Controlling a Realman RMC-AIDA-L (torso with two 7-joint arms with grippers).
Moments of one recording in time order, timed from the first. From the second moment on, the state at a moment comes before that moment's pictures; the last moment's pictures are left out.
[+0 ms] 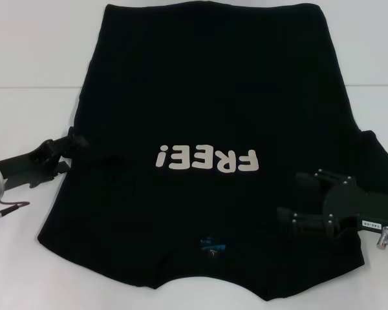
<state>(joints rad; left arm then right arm) -0.60 -2.02 0.40 0.41 2.12 1.00 -2.29 0.50 2.09 -0.62 -0.53 -2.02 -1.39 1.07</state>
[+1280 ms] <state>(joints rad) -0.62 -2.03 0.40 0.40 2.10 0.88 -2.30 0.51 2.09 -0.62 -0.53 -2.02 -1.39 1.07</state>
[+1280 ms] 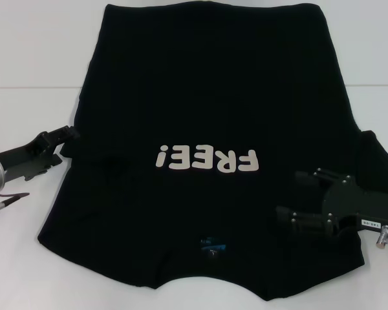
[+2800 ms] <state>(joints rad) -0.74 -2.06 0.40 0.36 1.93 0.97 -2.29 0.51 2.09 -0.62 -0.53 -2.02 -1.39 1.07</state>
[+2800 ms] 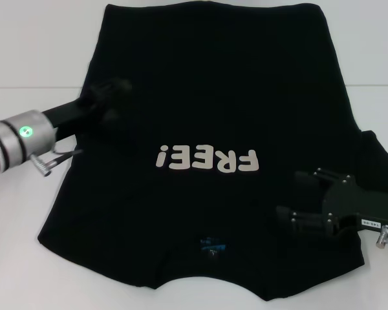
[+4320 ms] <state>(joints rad) -0.46 -2.05 0.65 0.52 1.91 1.58 -1.28 0.71 1.89 -0.54 -0.73 -2.69 -1.40 2.54</state>
